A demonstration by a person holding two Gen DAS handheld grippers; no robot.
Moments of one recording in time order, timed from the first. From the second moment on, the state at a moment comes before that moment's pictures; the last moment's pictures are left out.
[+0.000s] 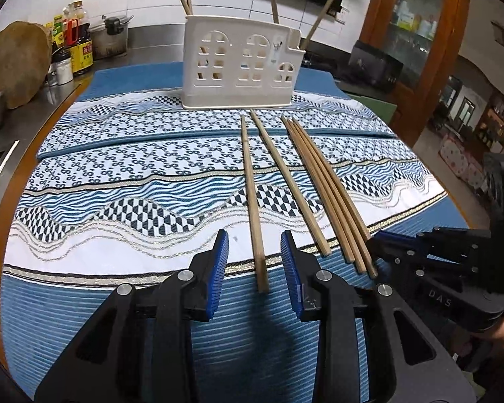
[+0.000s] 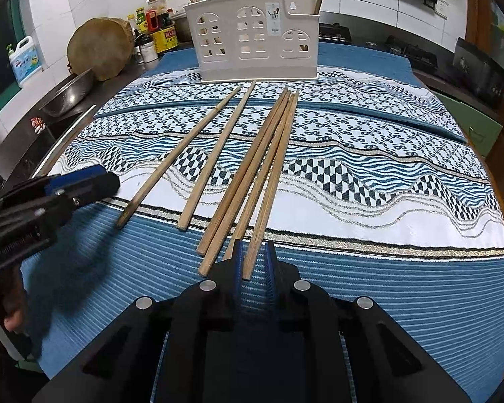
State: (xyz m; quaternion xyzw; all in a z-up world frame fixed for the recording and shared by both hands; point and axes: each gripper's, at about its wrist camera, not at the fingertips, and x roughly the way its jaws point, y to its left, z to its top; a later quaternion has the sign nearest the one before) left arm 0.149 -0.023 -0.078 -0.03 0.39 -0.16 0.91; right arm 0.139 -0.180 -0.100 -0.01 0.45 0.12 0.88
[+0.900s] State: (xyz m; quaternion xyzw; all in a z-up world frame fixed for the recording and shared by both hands) left arm 0.170 -0.050 -0.098 0.00 0.42 -0.15 0.89; right arm 0.145 -0.212 -0.102 0.00 0.44 0.09 0.89
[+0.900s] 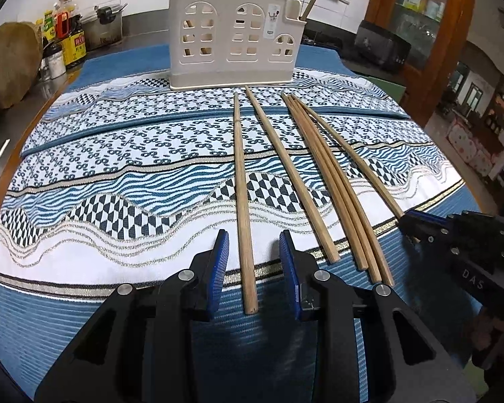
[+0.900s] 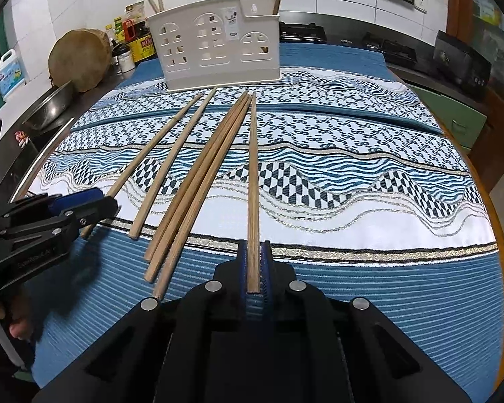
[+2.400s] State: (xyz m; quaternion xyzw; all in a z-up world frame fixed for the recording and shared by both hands) left arm 0.232 -0.001 0.030 -0.02 0.29 -0.16 0.94; right arm 0.273 -0.213 0.168 -0.07 0.27 0.12 0.95
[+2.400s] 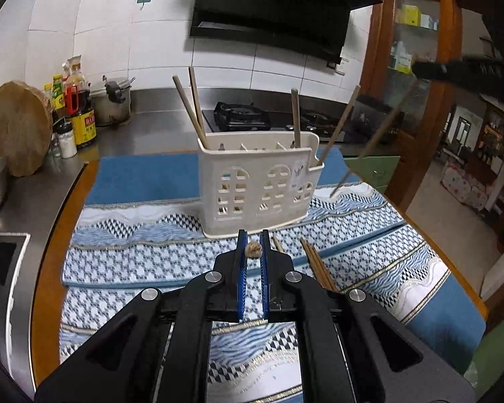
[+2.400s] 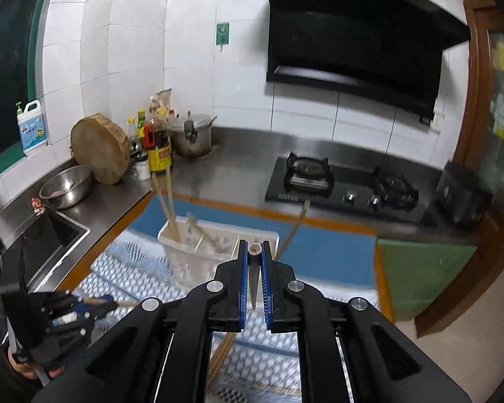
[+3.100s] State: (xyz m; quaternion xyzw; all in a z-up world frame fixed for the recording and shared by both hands) left arm 0.247 0.012 0.126 -0.01 0.21 -0.19 0.96; right arm 0.370 -0.178 0.146 -0.09 0.32 0.11 0.94
